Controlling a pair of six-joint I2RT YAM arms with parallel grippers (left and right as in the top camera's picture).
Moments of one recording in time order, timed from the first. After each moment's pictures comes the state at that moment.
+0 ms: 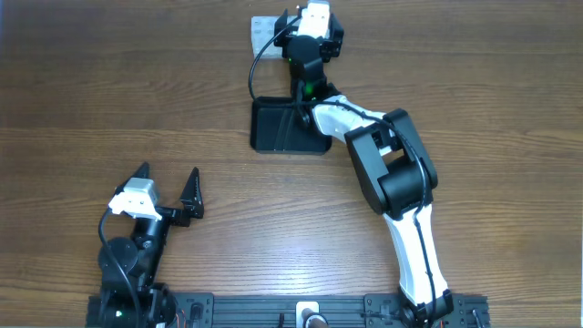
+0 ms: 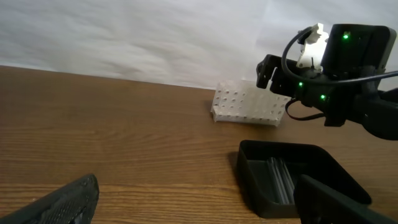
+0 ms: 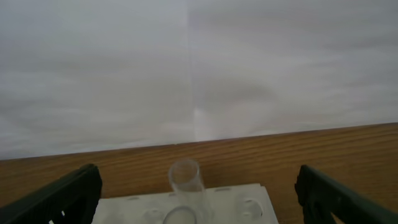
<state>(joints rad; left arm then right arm) -0.04 0.01 0.01 -0.06 0.12 -0.18 0.46 2.35 1.52 0.70 0.52 0.15</state>
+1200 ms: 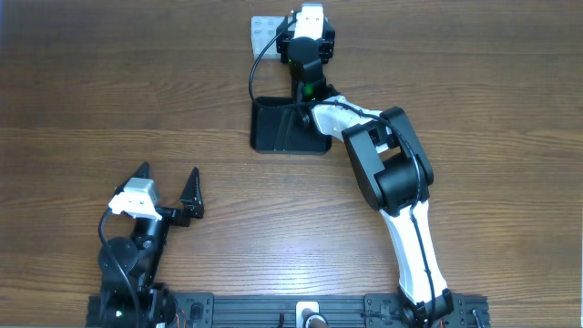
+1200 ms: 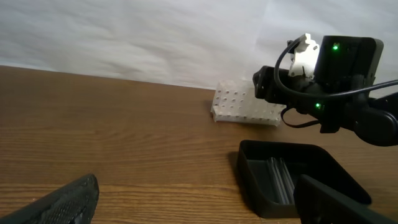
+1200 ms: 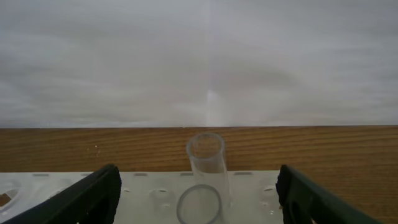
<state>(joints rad) -0.04 0.01 0.01 -0.06 0.12 -0.18 0.46 2.39 1.53 0.70 0.45 0.10</state>
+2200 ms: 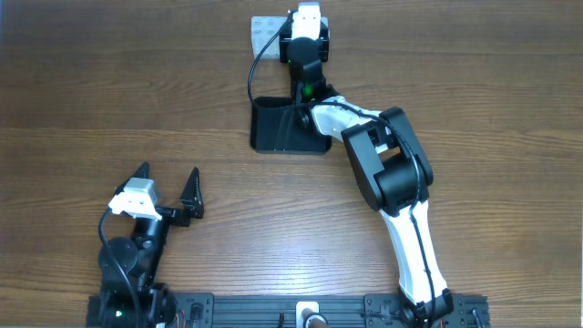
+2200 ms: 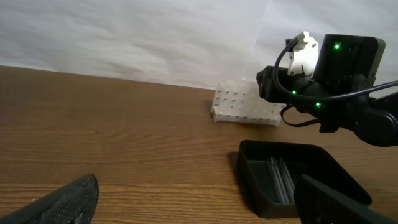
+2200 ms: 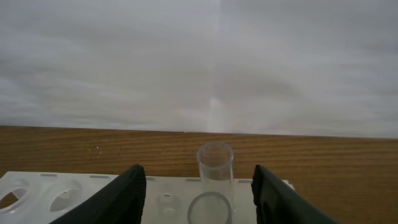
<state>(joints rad) -0.04 0.01 0.01 -0.06 0.12 -0.18 0.46 2.39 1.53 0.72 0.45 0.05</state>
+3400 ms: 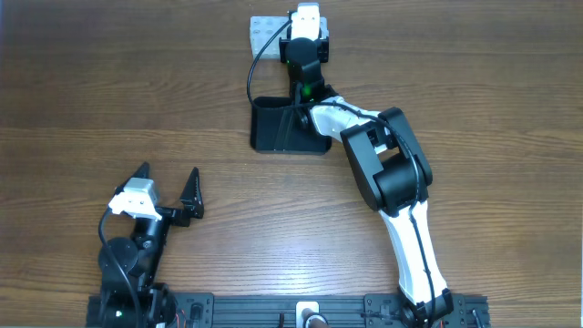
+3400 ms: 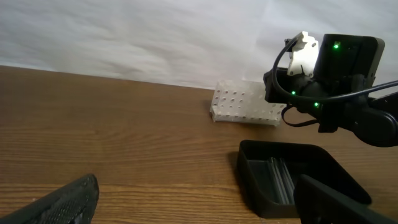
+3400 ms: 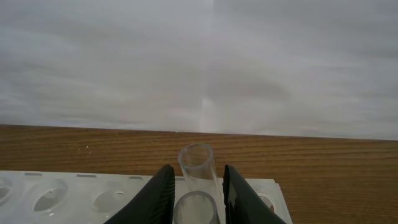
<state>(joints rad) -0.04 0.01 0.01 -0.06 0.12 -0.18 0.47 2.39 1.53 0.72 0.49 0.02</state>
